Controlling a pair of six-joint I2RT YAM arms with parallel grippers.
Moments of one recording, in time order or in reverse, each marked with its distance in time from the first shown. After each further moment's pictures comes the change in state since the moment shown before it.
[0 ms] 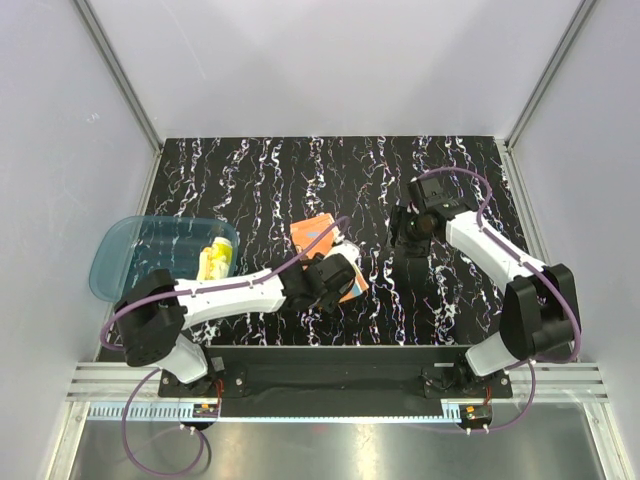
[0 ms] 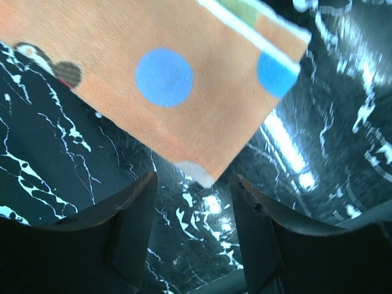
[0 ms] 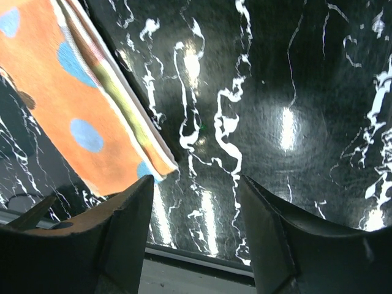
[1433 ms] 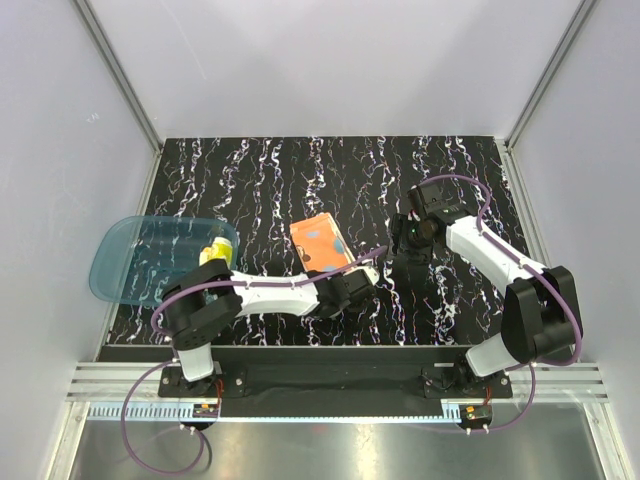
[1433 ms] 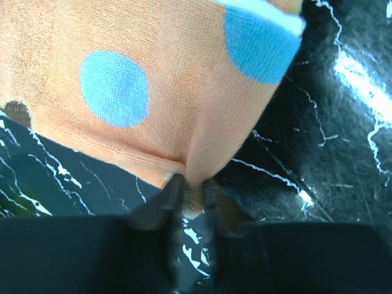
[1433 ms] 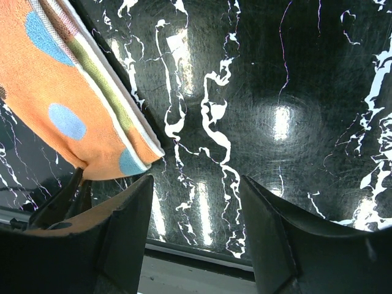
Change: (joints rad) left arm -0.053 0.260 0.058 0.034 -0.058 0.216; right arm 0.000 -0.022 -0.062 -0.011 -0.001 -0.019
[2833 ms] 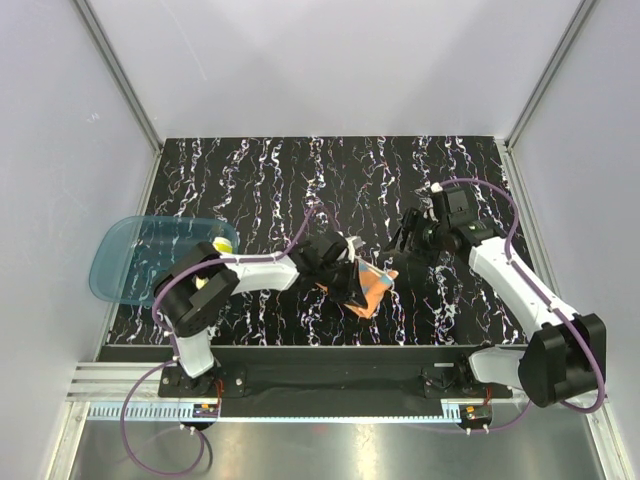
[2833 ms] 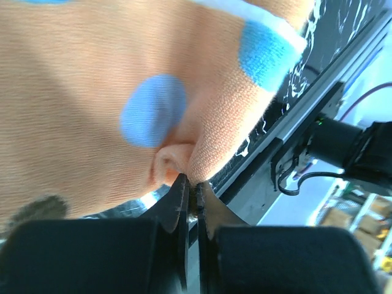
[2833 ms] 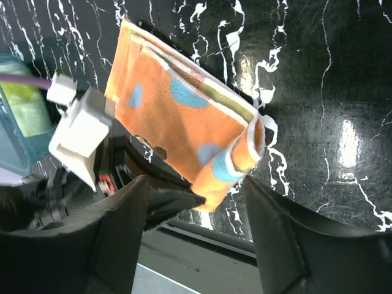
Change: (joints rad) left arm 0.261 0.005 -0.070 0.407 0.901 -0.646; right arm -0.055 -0.234 -0.091 0.064 -0.140 0.130
